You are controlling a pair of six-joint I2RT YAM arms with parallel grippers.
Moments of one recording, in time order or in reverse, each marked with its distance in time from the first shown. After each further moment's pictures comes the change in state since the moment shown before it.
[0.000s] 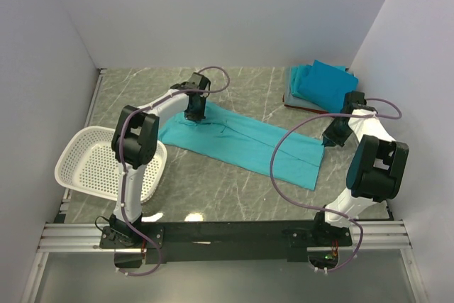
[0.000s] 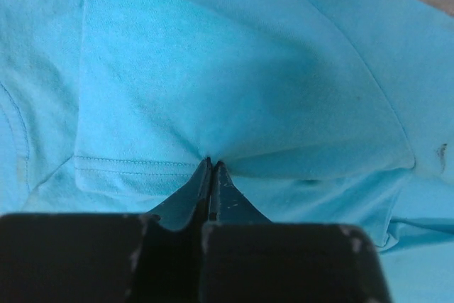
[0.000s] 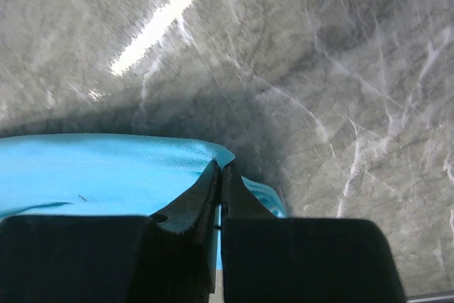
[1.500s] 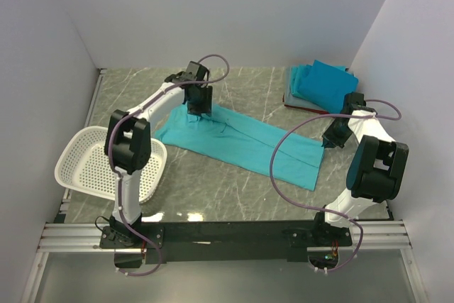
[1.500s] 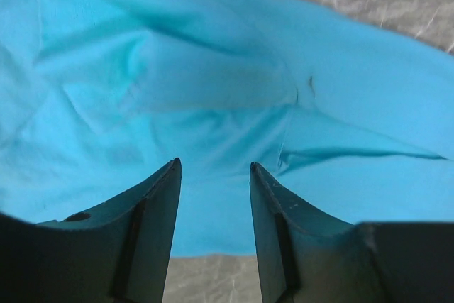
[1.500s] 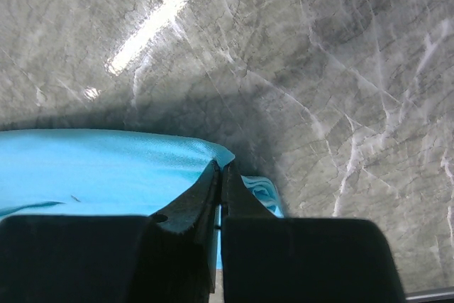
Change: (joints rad) left arm 0.005 -0.069 0.116 -0.116 0.182 -0.067; right arm 0.000 -0.008 -0.018 -0.005 0.005 -0.004
